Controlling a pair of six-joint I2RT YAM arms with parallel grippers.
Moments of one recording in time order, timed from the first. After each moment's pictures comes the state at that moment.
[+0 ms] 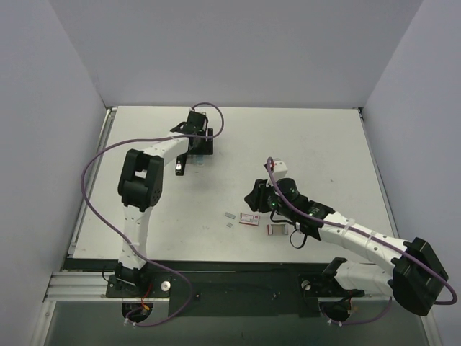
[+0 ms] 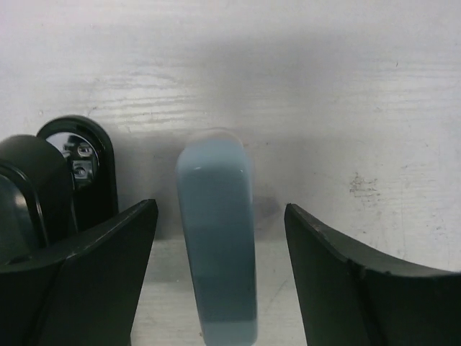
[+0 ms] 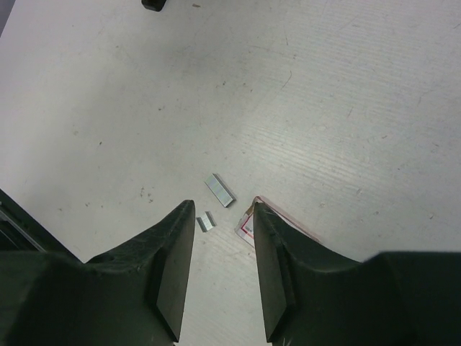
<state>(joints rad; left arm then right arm) -0.36 2.26 1.75 -0.41 -0.15 -0.30 0.78 1.12 0.58 0.05 0.09 0.50</state>
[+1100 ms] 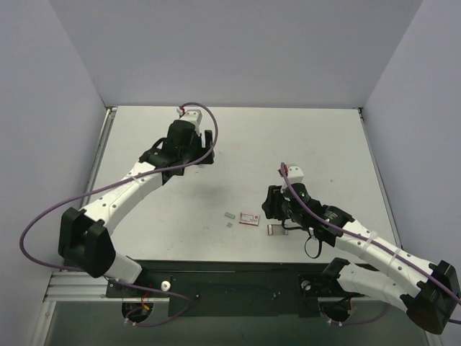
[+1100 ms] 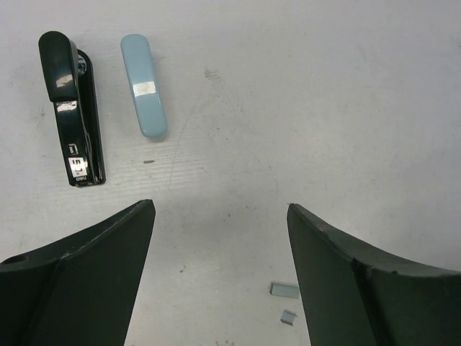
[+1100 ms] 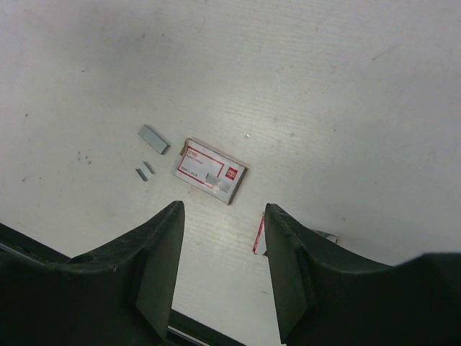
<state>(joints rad) -0.52 1.51 1.26 -0.37 -0.15 -0.37 0.79 0.94 0.63 -0.32 0.23 0.51</state>
